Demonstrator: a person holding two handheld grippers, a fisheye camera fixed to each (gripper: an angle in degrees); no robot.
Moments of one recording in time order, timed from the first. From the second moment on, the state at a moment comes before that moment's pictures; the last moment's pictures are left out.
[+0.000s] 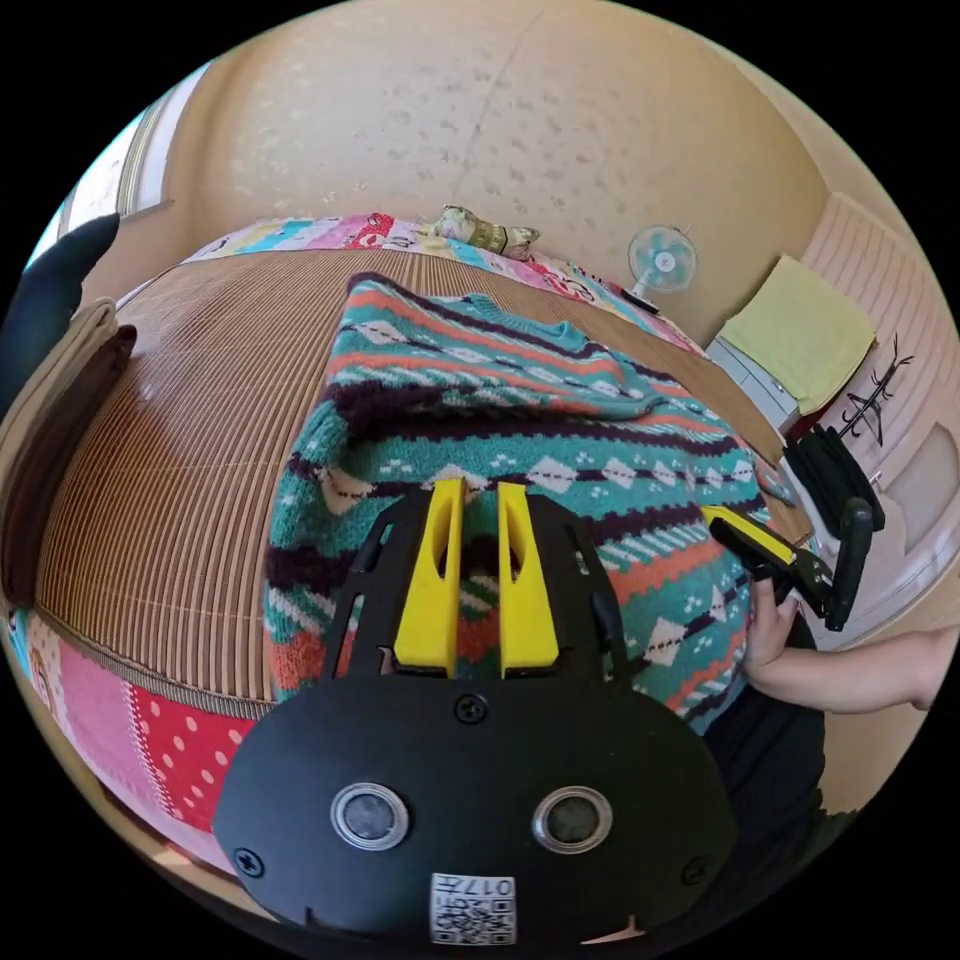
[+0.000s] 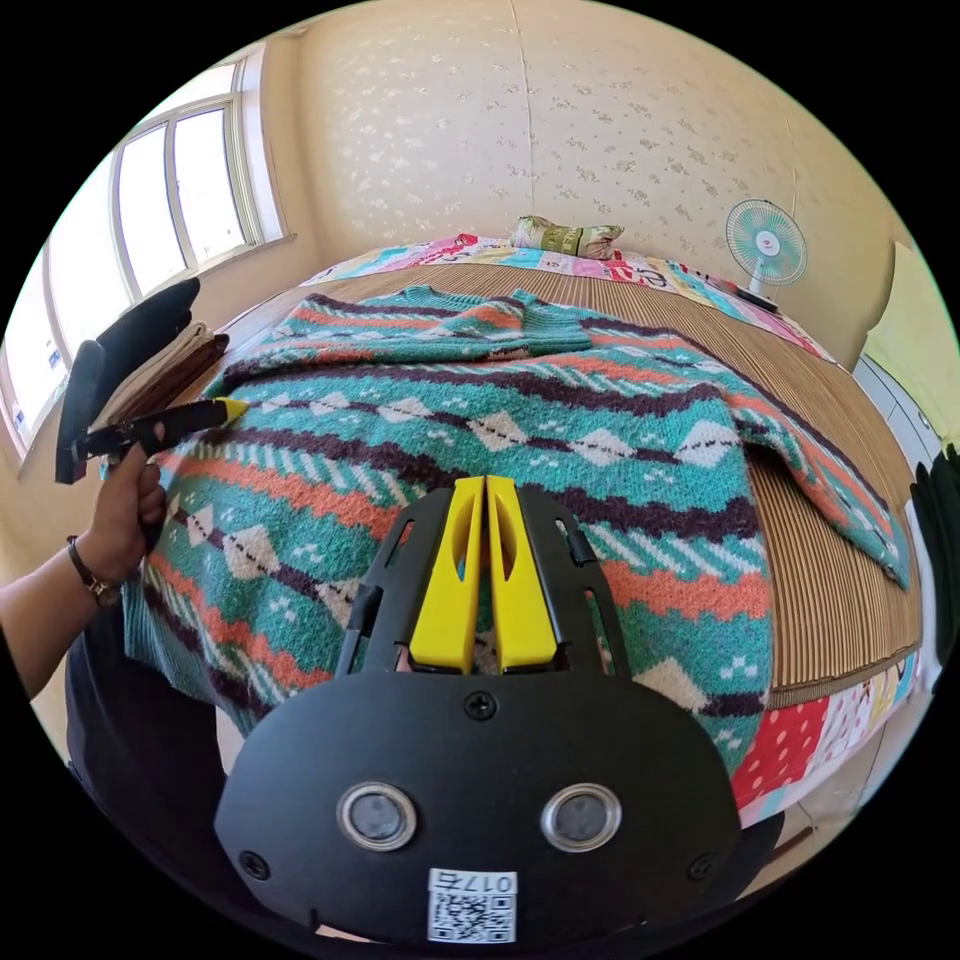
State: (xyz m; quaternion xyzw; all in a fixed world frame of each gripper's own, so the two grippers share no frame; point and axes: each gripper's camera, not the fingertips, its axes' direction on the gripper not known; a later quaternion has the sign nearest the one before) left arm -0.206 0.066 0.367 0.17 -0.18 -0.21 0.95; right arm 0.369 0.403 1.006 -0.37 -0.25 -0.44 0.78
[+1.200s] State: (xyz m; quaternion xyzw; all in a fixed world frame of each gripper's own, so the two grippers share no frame) left arm -0.180 0.039 0.467 0.11 -0.33 -0.17 0.92; right arm 0.578 0.047 1.260 -0.46 -0.08 0.06 0.88
